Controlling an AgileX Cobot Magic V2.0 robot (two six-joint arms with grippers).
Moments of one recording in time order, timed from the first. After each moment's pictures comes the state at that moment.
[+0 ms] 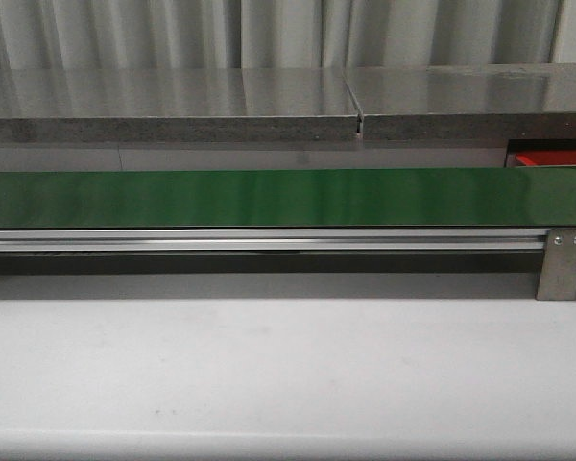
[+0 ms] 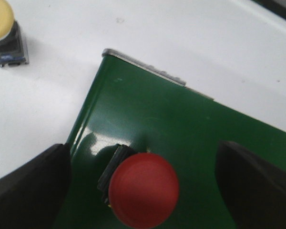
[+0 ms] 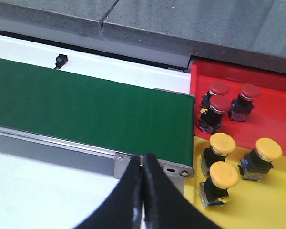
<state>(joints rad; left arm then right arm) 0.31 1.84 -1.52 -0.36 0.80 0.06 0.01 0.57 -0.50 0.17 0.35 -0.23</state>
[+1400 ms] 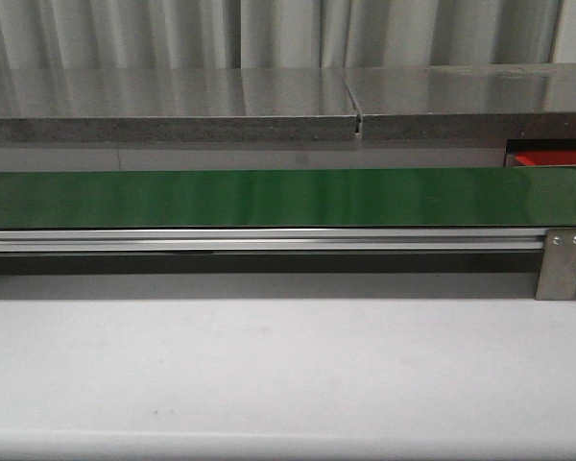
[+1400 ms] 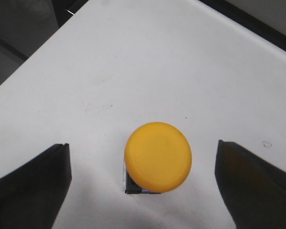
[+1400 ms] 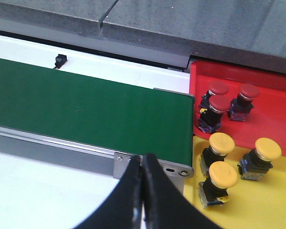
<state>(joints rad) 0.45 2.16 -1.62 -0.32 0.36 0.07 0.01 0.57 -0.50 0.17 0.35 -0.23</state>
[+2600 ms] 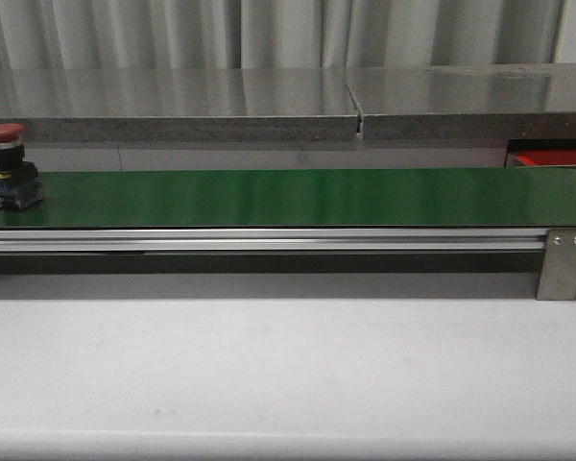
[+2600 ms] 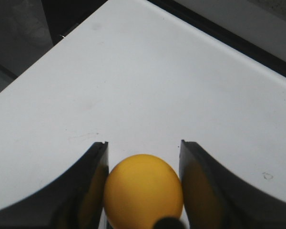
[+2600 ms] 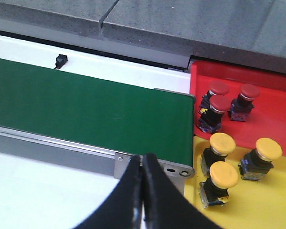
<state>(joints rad) 0.42 2.21 -1.63 -0.33 0.20 0.07 0.01 0.57 -0.50 0.17 0.35 -0.23</state>
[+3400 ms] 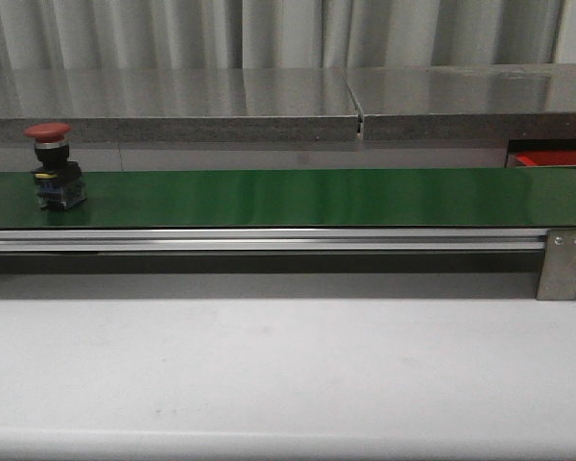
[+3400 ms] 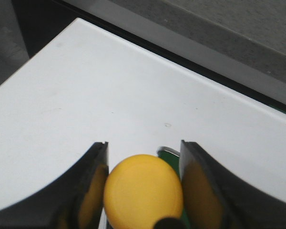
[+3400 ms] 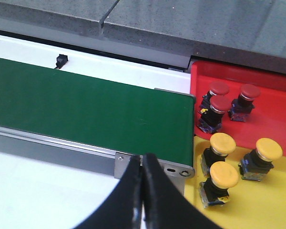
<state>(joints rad) 0.32 1.75 -1.26 -0.35 0.21 0.08 0.01 0.57 -0.50 0.17 0.35 -0.23</state>
